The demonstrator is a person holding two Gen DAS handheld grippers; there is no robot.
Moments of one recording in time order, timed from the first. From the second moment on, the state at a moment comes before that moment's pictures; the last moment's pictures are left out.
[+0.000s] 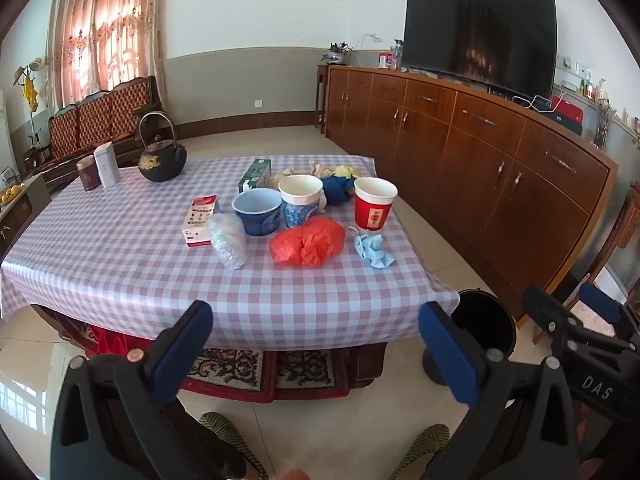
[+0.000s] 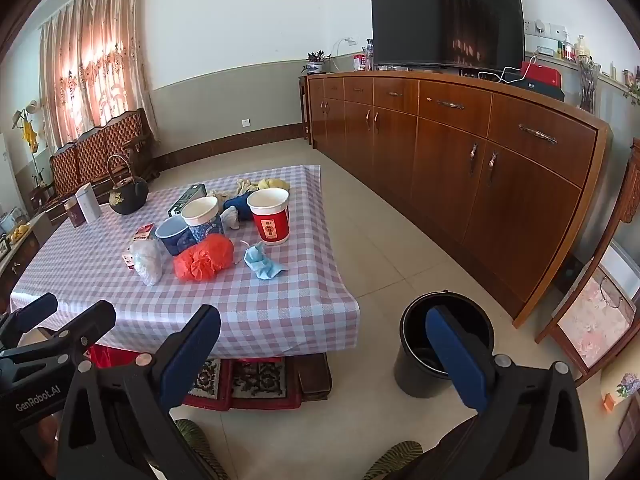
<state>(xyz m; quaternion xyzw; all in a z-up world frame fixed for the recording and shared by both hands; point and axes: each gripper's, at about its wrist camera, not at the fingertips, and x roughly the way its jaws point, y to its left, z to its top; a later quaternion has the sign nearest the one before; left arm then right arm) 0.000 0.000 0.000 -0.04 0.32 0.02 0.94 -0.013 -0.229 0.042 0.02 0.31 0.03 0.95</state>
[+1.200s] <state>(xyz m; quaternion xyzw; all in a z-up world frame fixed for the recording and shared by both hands) -0.004 0.003 0.007 -0.04 0.30 0.03 0.95 -0.011 -0.227 0.040 0.02 0.31 0.03 0.95</state>
